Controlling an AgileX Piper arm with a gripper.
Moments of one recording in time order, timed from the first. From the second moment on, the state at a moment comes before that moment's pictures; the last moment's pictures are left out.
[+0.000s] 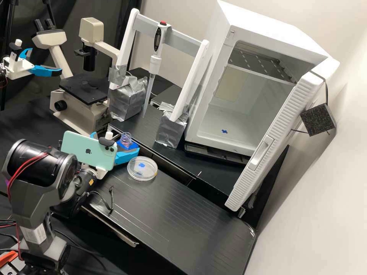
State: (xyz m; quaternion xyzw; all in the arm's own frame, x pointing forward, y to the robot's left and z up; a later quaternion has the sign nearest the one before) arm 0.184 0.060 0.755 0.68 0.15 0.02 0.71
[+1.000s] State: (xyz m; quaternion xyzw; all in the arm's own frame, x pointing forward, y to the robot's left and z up) arm 0.184 0.063 0.757 0.68 0.15 0.03 0.71
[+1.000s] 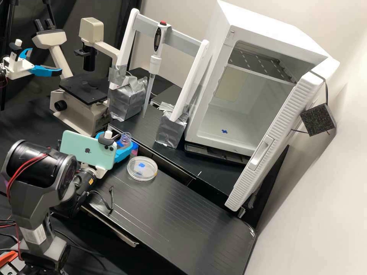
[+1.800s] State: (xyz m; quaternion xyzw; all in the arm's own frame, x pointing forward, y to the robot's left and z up) arm 0.181 0.067 0.752 0.68 0.17 0.03 0.71
